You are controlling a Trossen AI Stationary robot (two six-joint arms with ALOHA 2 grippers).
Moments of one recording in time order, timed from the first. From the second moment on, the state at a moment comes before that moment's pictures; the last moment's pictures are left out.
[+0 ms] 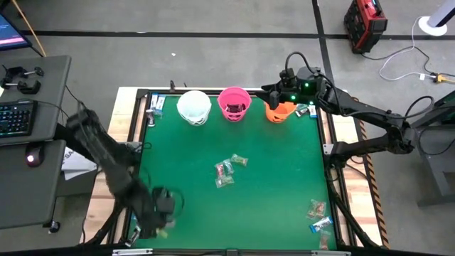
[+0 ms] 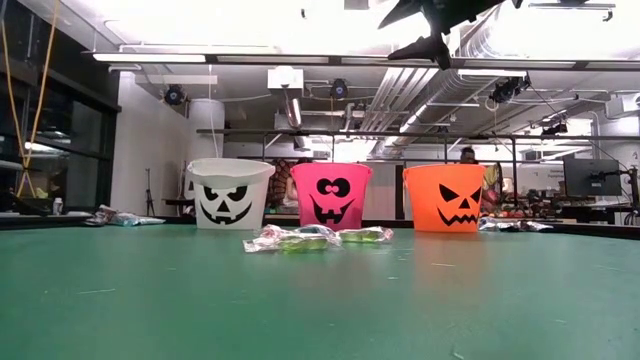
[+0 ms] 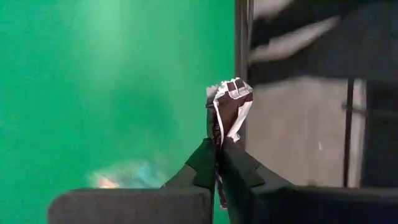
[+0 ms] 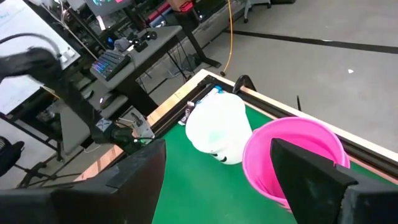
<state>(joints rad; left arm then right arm) -0.85 1.40 1.10 -0.77 -0.01 -0.88 -0.47 1.18 1.13 -0.26 -0.11 0.49</state>
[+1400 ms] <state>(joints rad) 0.41 1.70 1.10 0.14 -0.18 -0.06 -0.39 1.18 1.13 -0.02 0.04 0.57</state>
